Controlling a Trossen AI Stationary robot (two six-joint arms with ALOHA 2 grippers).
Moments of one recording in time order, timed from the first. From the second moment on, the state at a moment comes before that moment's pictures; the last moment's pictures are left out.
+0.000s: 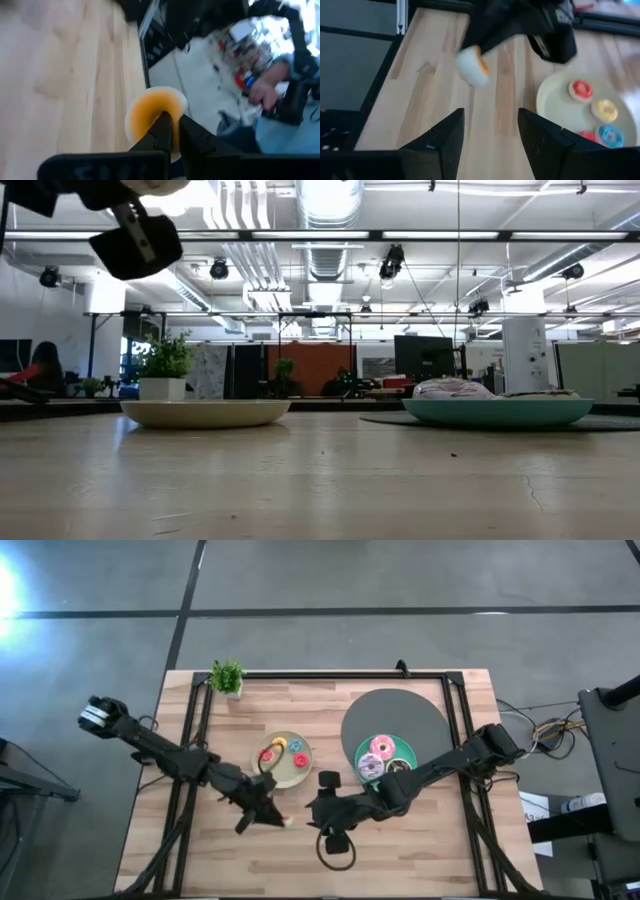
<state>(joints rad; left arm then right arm) -0.42 1.16 0.56 0.36 0.17 -0.80 0.41 1.88 1.62 -0.44 0.28 0.17</state>
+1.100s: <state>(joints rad) -0.23 1.20 0.58 0.48 0.33 -0.78 0.37 1.87 1.63 -0.51 0.25 0.21</state>
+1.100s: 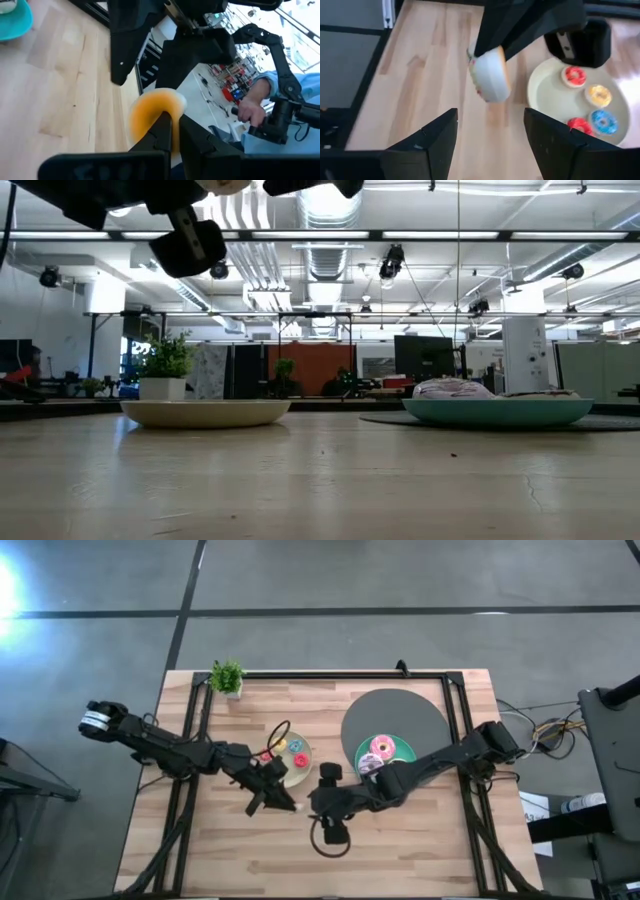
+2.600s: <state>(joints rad) -0.19 1.15 0.58 0.28 0.20 -0.79 0.30 1.89 1.62 -0.54 0.25 0.26</state>
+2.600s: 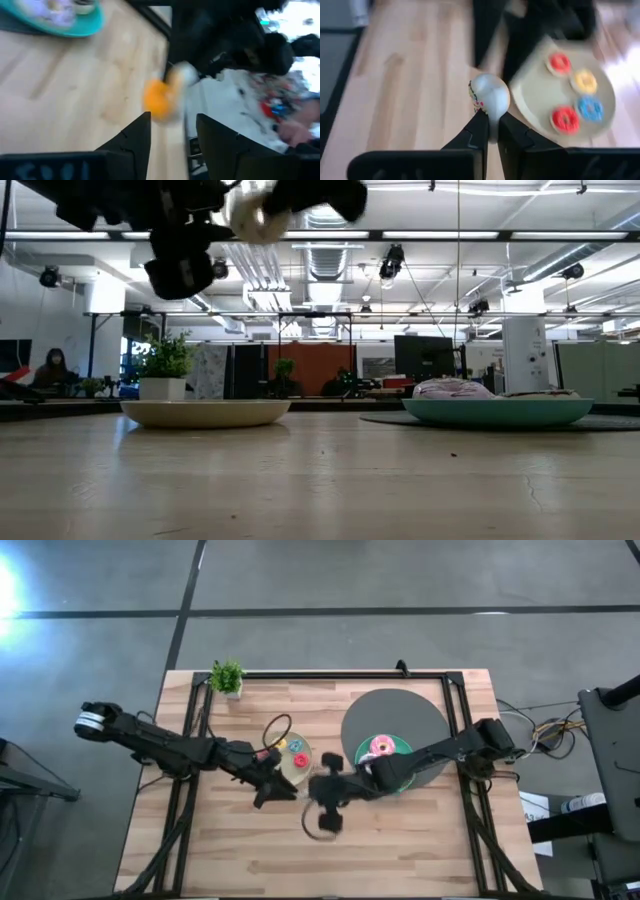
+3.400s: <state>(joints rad) -0.65 0.73 0.62 -0.18 -0.65 -0.83 -0.02 2.37 1.96 -0.59 -0.15 0.71</state>
